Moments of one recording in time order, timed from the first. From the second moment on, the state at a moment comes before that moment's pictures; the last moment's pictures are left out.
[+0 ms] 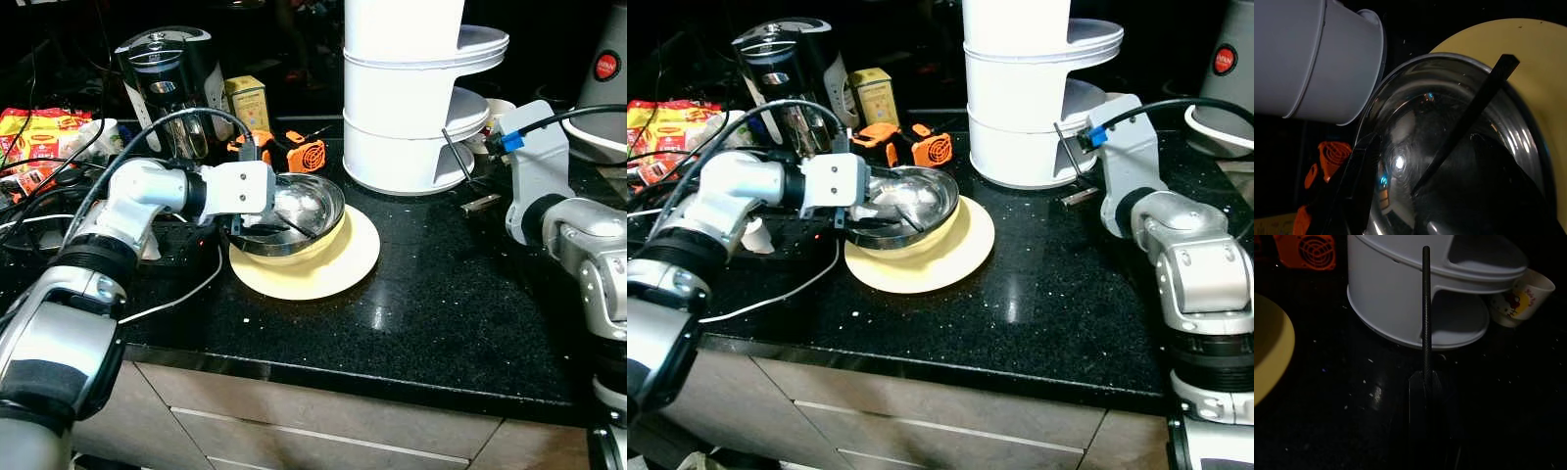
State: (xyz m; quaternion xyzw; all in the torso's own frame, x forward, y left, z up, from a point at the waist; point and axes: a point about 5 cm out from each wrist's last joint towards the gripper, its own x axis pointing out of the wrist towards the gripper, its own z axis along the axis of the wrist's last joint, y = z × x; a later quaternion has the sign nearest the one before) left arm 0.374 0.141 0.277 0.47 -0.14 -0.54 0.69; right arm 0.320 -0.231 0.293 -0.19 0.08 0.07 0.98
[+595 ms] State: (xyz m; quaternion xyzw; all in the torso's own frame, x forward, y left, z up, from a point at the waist) left arm 0.373 0.130 0.278 0.47 -0.15 -0.56 0.67; right arm 0.309 -0.236 0.291 -0.19 0.10 0.06 0.97
